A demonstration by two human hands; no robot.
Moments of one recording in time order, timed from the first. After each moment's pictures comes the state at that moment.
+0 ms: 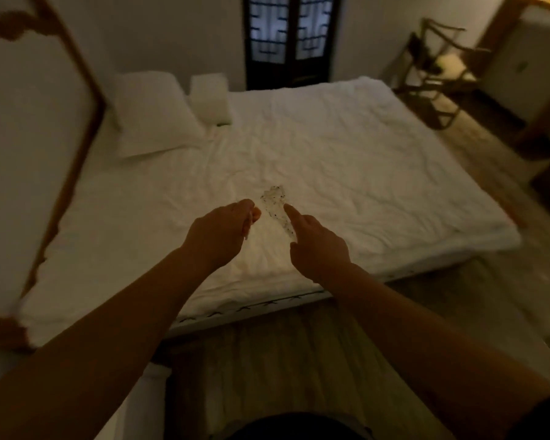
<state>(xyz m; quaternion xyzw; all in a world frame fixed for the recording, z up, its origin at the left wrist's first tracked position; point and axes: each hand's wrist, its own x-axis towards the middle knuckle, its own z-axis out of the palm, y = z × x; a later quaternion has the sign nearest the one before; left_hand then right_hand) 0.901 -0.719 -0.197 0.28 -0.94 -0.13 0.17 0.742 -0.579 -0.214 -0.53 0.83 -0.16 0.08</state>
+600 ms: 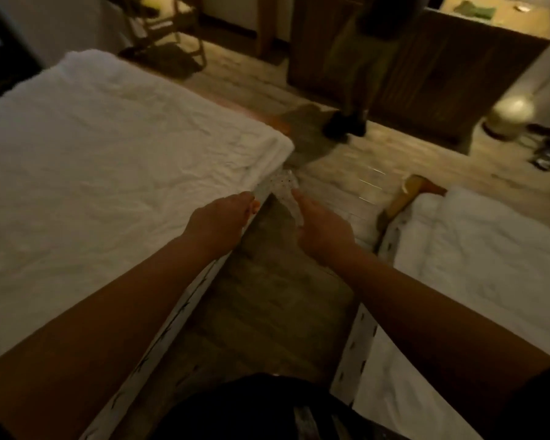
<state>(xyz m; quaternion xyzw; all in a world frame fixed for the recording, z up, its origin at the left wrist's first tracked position) 0.519 -0.437 -0.218 -0.10 -0.98 -0.17 -0.01 0.507 -0.224 -0.235 -0.10 0.98 -0.18 0.05</state>
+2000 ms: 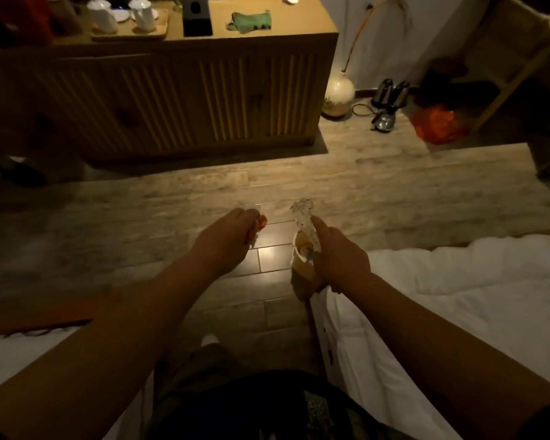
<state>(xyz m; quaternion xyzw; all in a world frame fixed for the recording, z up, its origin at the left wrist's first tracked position) -0.156 0.023 -0.263 -0.43 -0.88 -0.20 -0.09 -0.009 0.214 -0.291 0.27 0.94 -0.20 0.05</state>
